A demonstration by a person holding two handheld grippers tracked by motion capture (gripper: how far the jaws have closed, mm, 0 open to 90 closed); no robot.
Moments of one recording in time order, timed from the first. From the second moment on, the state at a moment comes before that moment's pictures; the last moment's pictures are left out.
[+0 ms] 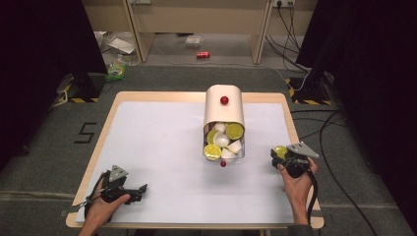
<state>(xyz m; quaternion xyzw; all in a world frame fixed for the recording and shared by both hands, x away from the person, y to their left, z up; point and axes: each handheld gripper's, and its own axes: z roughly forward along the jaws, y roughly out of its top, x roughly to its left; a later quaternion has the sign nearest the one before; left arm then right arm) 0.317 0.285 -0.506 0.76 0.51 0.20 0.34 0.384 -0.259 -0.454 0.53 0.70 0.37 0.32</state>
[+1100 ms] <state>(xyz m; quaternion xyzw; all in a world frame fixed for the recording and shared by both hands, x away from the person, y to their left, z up) 0.317 0.285 -0.506 0.76 0.51 0.20 0.34 0.388 -0.263 -0.469 0.54 0.70 0.34 0.32</state>
